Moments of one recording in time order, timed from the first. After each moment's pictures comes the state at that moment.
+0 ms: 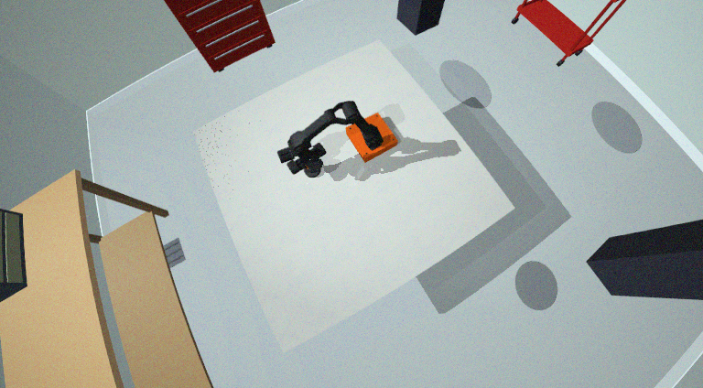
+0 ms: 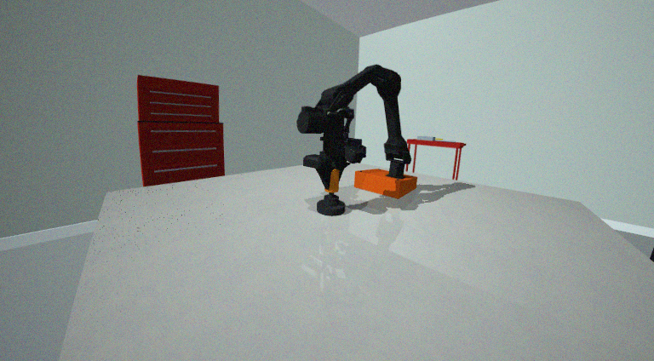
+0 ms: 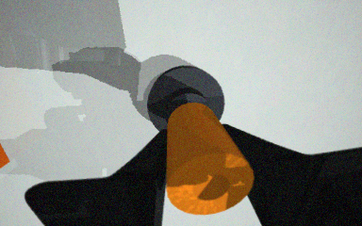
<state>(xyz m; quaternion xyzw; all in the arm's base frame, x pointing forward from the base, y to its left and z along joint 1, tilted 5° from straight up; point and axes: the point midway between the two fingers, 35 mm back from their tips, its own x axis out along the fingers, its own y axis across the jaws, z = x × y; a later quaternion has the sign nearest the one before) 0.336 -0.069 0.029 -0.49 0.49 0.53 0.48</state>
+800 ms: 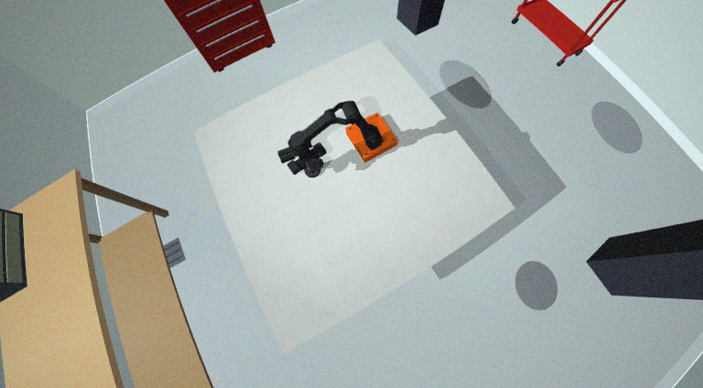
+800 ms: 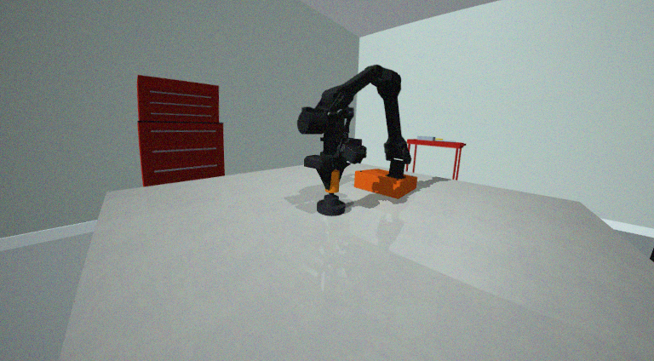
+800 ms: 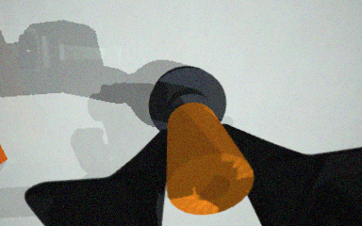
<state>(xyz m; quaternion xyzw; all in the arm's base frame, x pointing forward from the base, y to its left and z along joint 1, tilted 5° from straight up) 0.335 -0.069 0.028 -0.50 0.49 0.54 0.48</state>
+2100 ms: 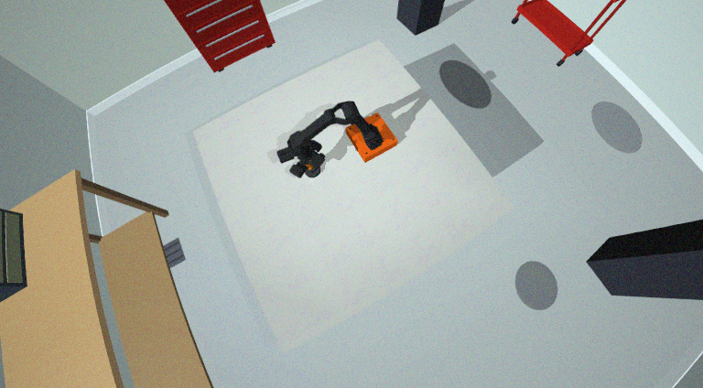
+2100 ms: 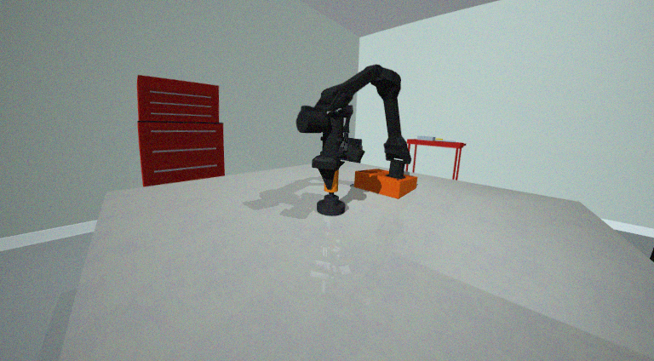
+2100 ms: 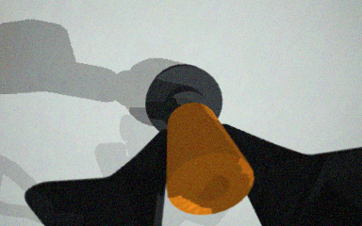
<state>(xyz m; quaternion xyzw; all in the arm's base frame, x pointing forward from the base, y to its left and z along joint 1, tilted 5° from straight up) 0.338 -0.069 0.030 -0.58 0.38 0.62 0.37</state>
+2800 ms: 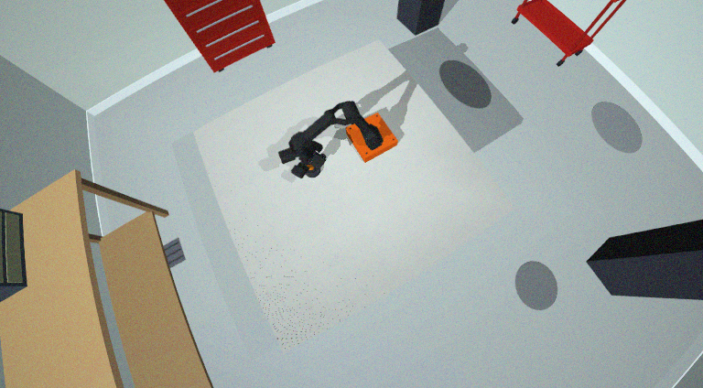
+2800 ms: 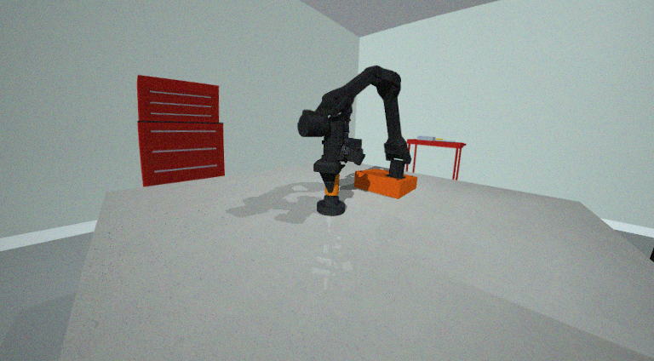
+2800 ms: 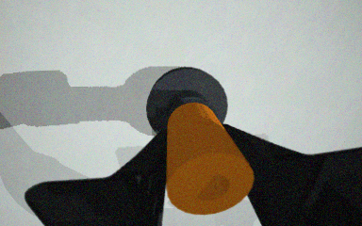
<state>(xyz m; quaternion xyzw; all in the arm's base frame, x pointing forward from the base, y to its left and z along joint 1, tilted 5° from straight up) 0.335 -0.068 0.020 -0.59 0.37 0.62 0.37</state>
